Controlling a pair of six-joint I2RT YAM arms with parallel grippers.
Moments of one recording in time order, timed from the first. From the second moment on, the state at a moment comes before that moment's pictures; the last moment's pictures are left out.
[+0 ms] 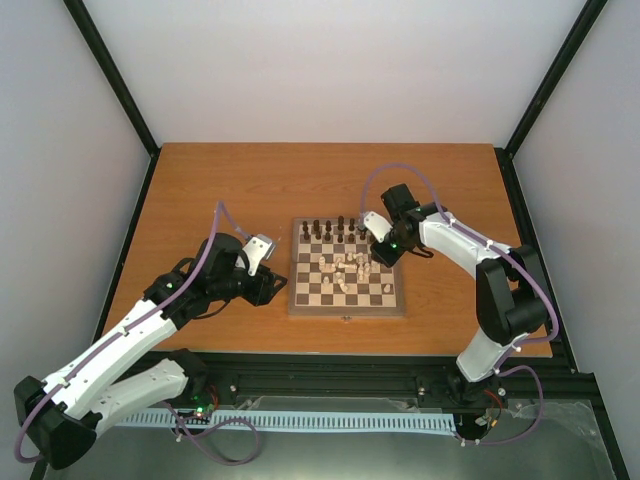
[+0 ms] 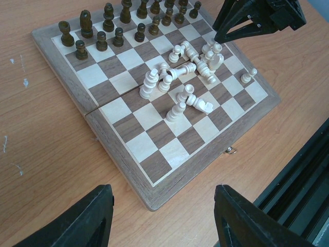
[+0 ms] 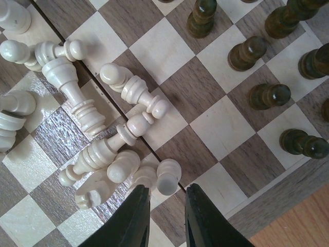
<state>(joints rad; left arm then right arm) -0.65 0.86 0.77 -0.64 0.19 -0.21 0.41 1.67 1.15 -0.73 -0.23 -0.45</state>
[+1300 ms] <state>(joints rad) -0.65 0.86 0.77 -0.64 0.19 -0.21 0.42 1.79 1.21 -0.72 -0.19 -0.40</state>
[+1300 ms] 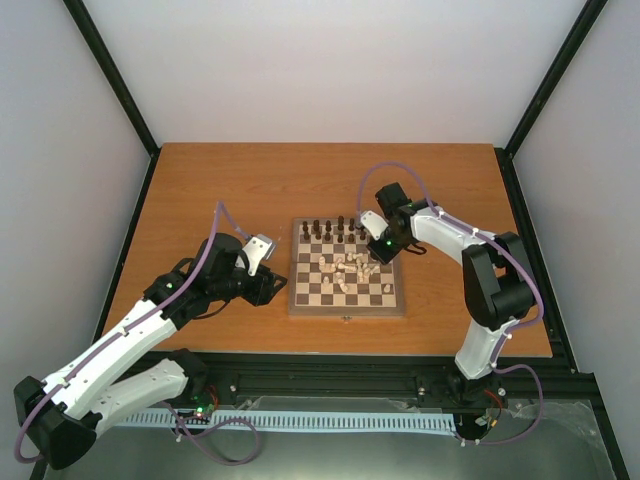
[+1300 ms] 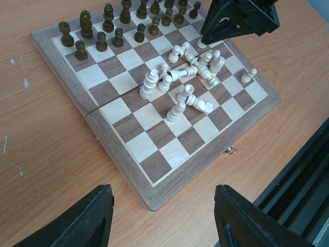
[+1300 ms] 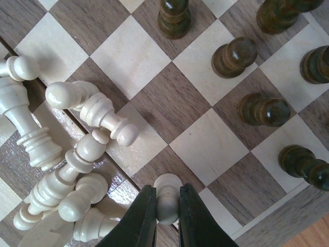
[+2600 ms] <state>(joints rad) -0.65 0.85 0.77 -0.64 0.20 -0.21 0.46 1.39 0.93 -0.81 -0.30 -0.54</state>
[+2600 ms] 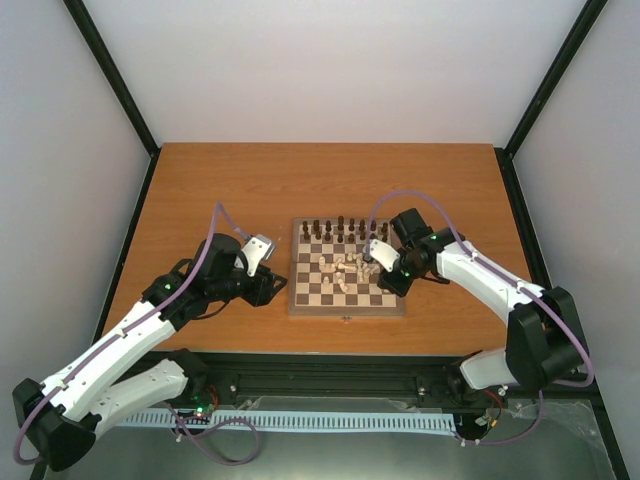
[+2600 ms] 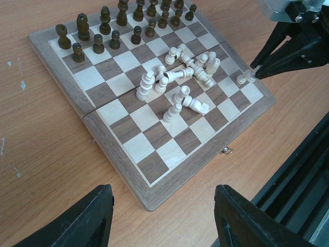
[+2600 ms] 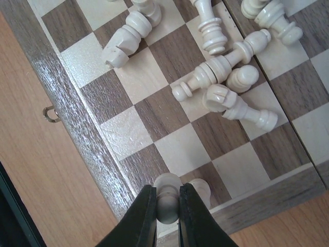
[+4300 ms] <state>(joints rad) -0.65 0.86 0.77 -0.64 0.21 -0.21 0.52 1.53 0.96 -0.74 -0.24 -0.52</state>
